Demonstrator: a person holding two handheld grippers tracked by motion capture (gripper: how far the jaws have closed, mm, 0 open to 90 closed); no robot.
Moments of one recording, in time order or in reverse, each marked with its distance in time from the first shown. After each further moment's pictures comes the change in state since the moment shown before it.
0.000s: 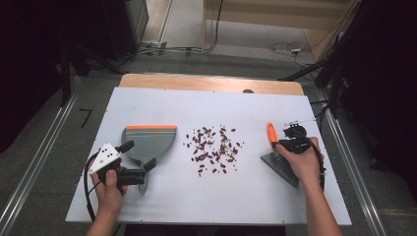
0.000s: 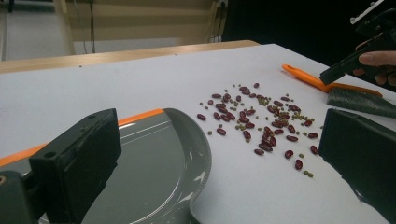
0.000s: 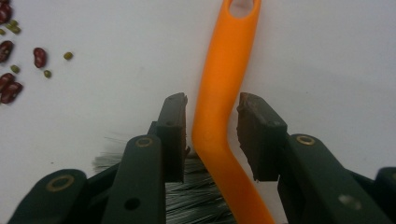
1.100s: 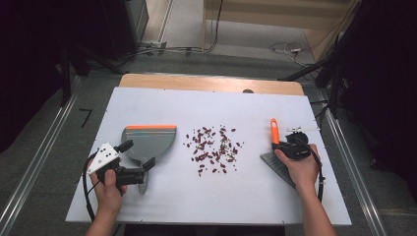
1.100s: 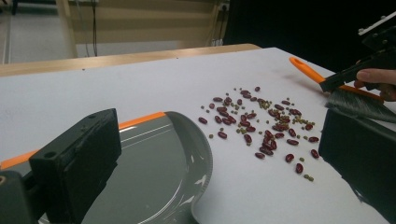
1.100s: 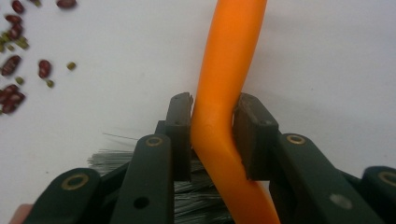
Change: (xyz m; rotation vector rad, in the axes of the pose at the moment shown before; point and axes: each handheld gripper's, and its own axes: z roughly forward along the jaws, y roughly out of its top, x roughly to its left) left arm 0.000 0.002 -0.003 -0.018 0.005 -0.001; right arm -0.001 -0.025 0.005 -0.172 0.023 0.041
